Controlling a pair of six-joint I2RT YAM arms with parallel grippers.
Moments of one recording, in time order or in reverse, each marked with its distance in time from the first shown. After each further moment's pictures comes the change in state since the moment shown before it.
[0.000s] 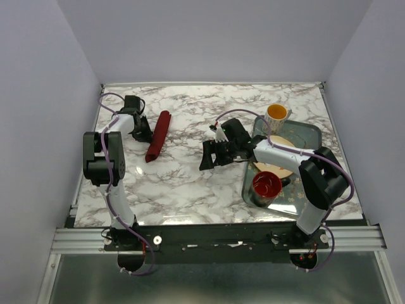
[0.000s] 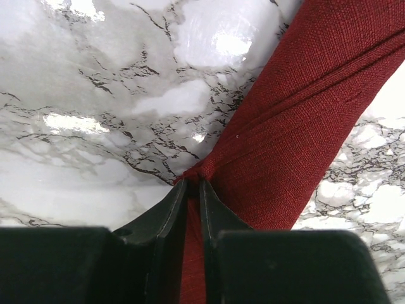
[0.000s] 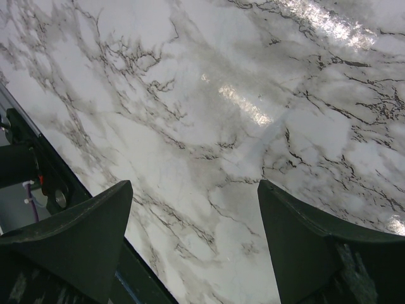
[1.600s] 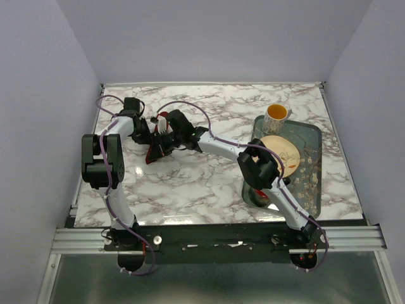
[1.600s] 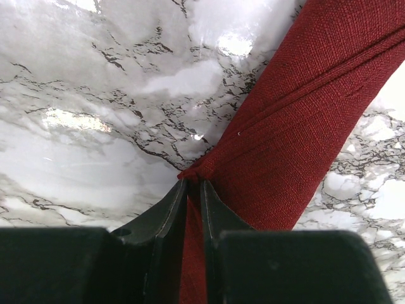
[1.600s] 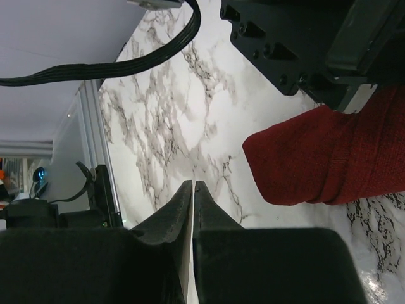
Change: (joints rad) left arm -0.001 -0.043 -0.053 0.010 -0.026 -0.025; right arm 0.194 0.718 0.917 0.105 -0.239 0.091
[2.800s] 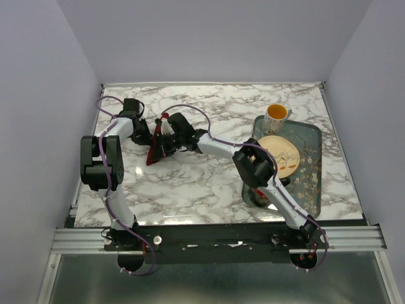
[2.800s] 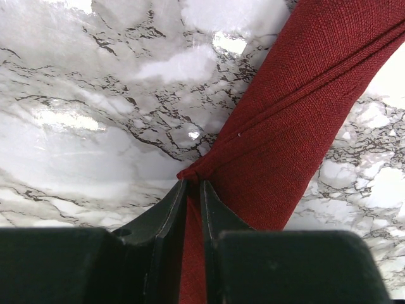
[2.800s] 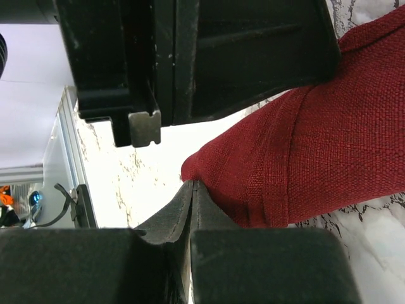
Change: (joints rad) left arm 0.000 -0.026 -0.027 0.006 0.026 -0.001; right arm -0.013 0.093 0.029 0.031 0.042 0.071
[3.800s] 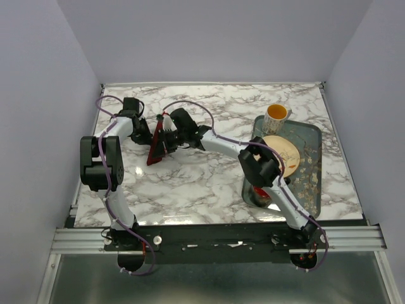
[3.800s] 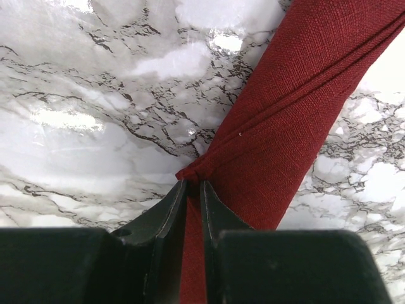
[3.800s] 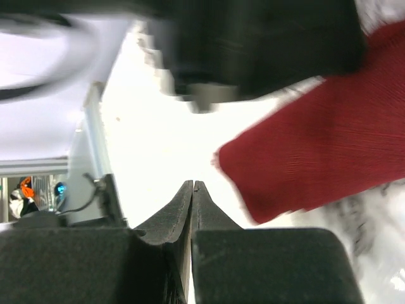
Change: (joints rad) left arm 0.000 -0.004 0.011 -0.018 0.010 0.000; right arm -0.011 -0.048 -0.049 0.009 -0.048 0.035
